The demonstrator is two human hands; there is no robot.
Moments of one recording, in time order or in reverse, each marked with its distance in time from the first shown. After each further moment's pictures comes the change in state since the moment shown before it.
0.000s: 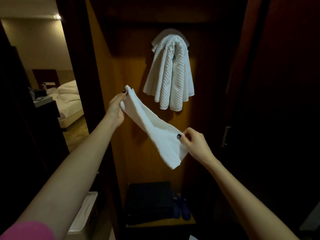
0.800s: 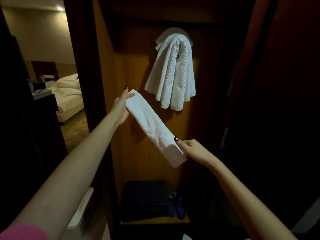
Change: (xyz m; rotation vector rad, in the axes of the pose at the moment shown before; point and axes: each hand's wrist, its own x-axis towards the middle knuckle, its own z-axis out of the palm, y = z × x) left_hand 0.004 -0.011 0.001 0.127 -0.001 -0.055; right_hand -0.007 -0.004 -0.007 -0.035 -0.416 0.226
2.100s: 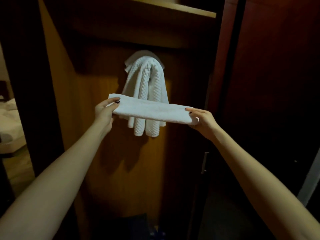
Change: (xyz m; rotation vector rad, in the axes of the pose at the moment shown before) left_hand 0.114 0.020 0.073 -0.139 0.041 0.241; right_hand 0.126 -0.015 -0.172 0.774 0.487 -0.106
